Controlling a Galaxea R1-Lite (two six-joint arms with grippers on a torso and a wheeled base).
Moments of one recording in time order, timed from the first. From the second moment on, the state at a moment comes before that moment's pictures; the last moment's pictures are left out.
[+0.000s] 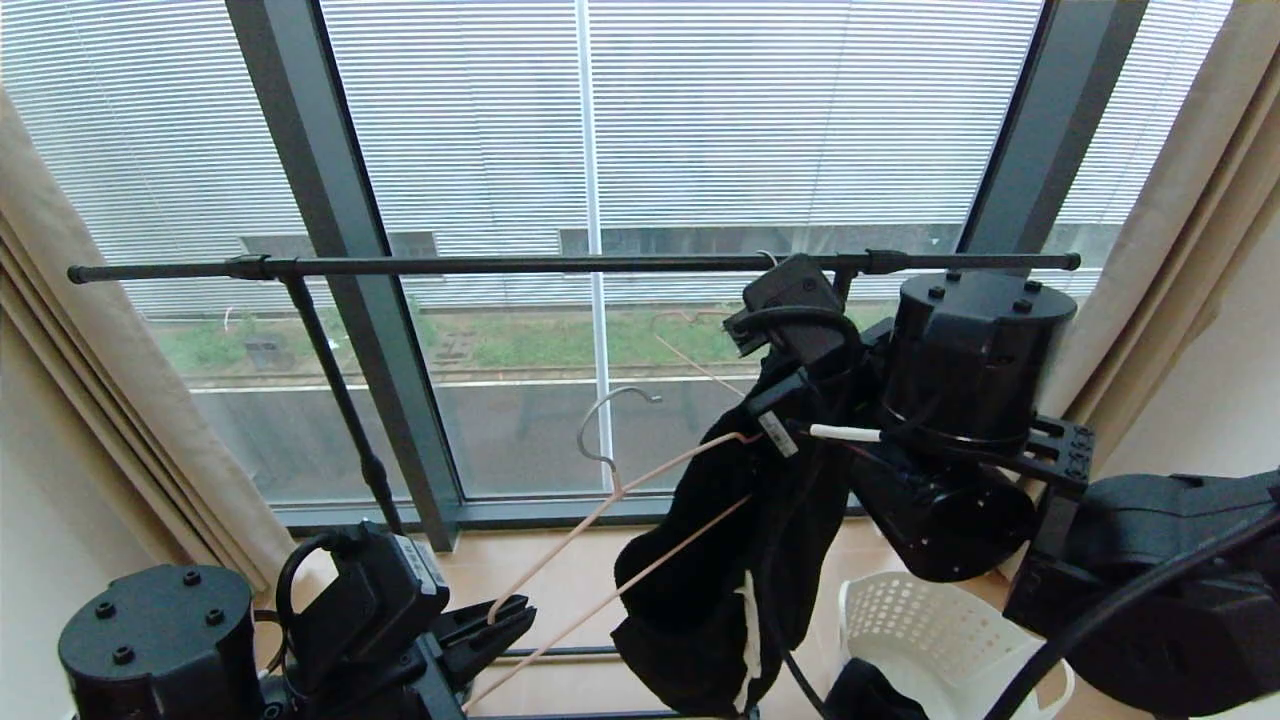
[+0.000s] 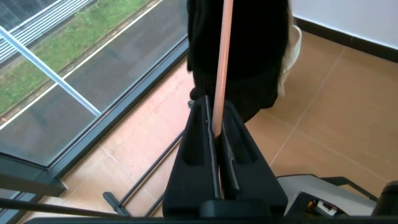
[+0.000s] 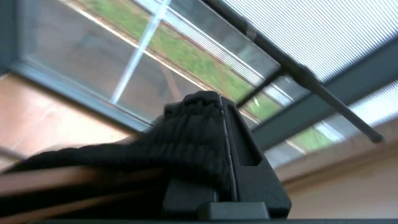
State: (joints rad) left arm -0.64 1.61 -0.10 -1.19 -0.14 0.24; right arm 0.80 1.80 -0.95 -0.75 -0.75 -0.48
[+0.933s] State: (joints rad) left arm -0.64 1.61 -0.09 -1.19 -0.16 0.24; right arm 0.94 1.81 -0.98 -0.76 -0.75 -0.44
